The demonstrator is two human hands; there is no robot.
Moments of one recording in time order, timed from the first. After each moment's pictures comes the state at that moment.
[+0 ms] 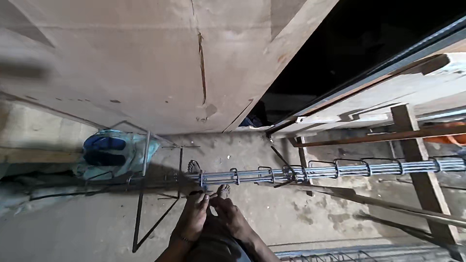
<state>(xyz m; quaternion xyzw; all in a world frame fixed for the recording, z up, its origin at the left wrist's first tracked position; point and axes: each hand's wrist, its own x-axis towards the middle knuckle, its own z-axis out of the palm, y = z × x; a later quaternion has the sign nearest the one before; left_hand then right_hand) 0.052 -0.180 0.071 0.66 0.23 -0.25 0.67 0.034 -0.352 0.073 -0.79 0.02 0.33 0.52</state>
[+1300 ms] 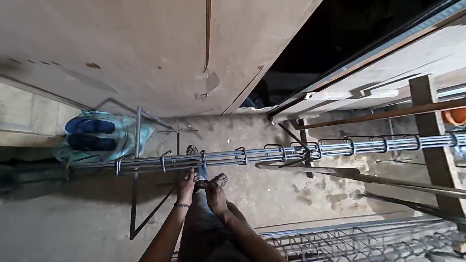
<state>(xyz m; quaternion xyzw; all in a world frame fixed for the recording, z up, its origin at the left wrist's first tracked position) 0.053 -0.132 -0.033 0.68 0.40 -0.22 0.57 -0.012 -0.256 -0.057 -0.82 0.18 0.33 0.43</state>
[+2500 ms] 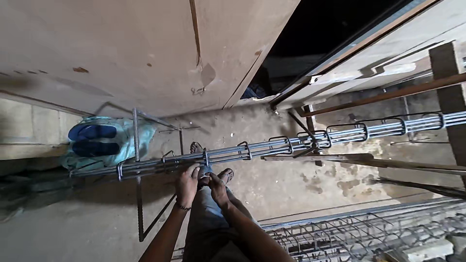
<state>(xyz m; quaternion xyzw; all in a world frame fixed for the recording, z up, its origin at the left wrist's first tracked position) 0.068 -0.116 -0.020 0.93 0.07 -0.17 0.31 -0.015 -0.242 -0.116 -0.72 0.22 0.22 0.62</state>
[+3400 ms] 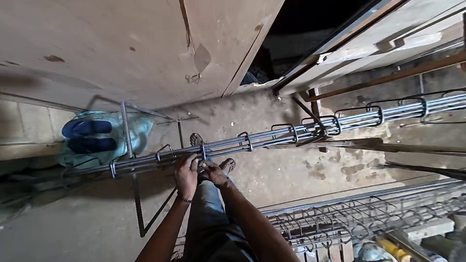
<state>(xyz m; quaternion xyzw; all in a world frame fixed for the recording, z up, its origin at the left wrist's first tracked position) 0.066 -0.124 -0.052 0.95 0.04 -0.05 0.31 0.019 -0.247 -0.145 -0.58 0.18 0.25 0.75</state>
